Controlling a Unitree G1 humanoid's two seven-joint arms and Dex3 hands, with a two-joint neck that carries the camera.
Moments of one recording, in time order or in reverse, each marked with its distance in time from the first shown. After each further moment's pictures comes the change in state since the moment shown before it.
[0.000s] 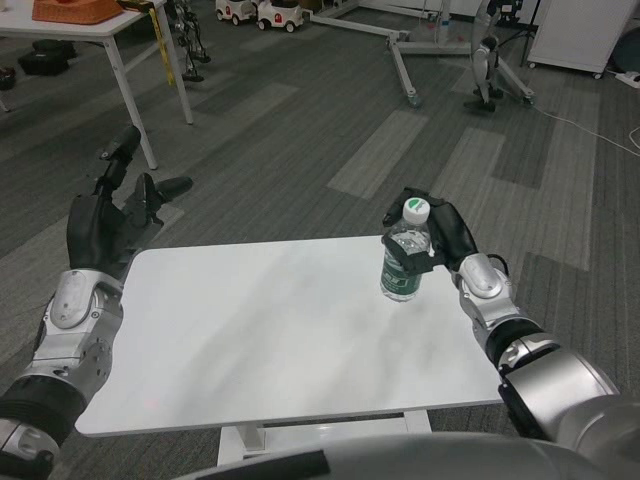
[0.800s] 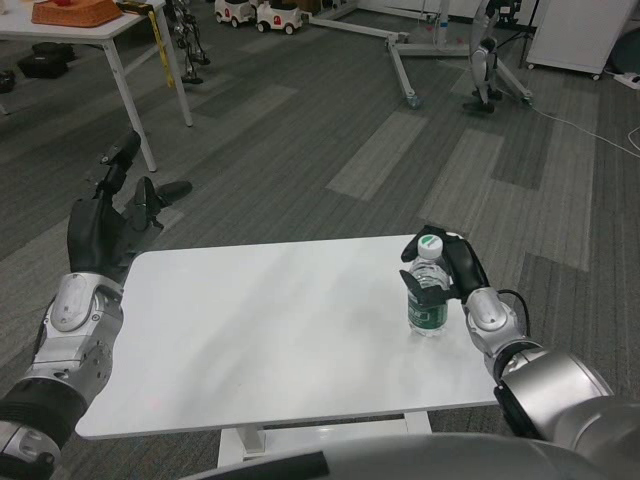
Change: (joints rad) left arm -0.002 -0.005 0.001 0.016 0.001 0.002 0.000; right arm 0.001 0.018 -0.002 0.241 -0.160 -0.060 -0.179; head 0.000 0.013
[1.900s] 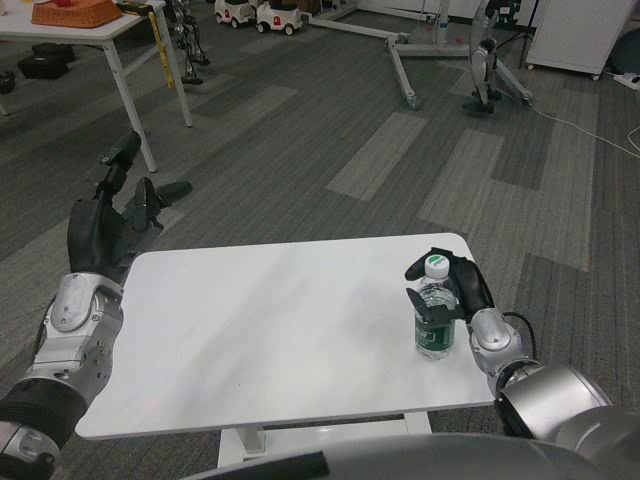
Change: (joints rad) left arm 0.000 0.000 0.000 0.000 0.001 0.000 0.000; right arm 0.042 0.020 -0.003 0.046 0.033 -0.003 -0.021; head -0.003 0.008
